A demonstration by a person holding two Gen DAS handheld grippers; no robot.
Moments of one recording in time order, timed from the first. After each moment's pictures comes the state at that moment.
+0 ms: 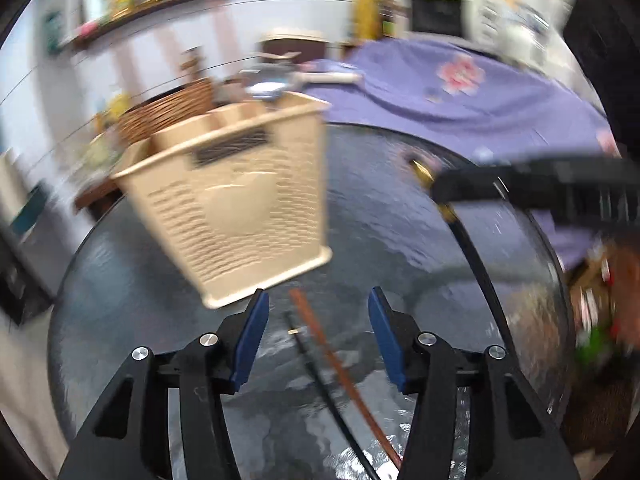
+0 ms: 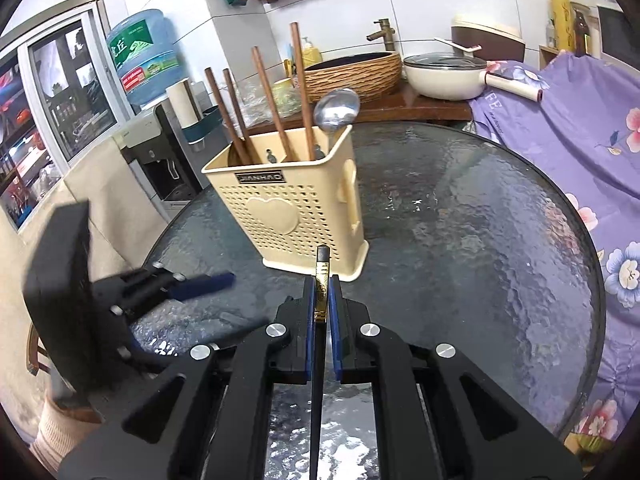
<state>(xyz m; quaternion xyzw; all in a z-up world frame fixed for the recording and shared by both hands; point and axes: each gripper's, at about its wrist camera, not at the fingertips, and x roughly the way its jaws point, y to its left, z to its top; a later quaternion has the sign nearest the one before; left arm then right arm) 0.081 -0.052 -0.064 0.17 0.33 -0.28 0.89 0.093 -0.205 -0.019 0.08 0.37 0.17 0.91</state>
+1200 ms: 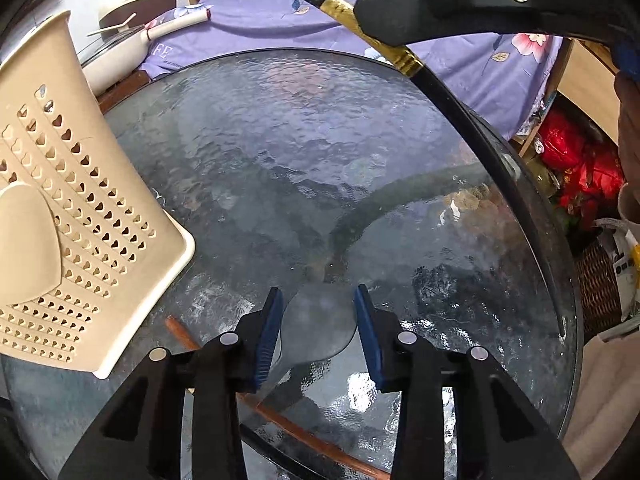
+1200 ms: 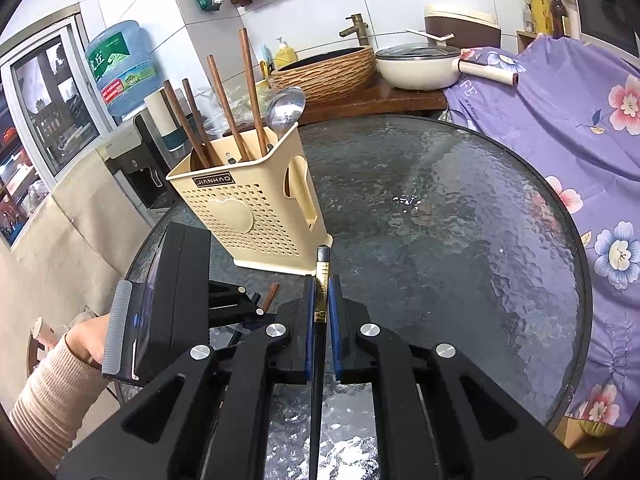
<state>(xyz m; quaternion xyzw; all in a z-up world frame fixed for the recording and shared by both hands) 0.124 -0.109 -0.120 0.27 0.42 -0.44 0.75 0.096 -0.236 -0.028 0.10 0.38 0.15 0.91</state>
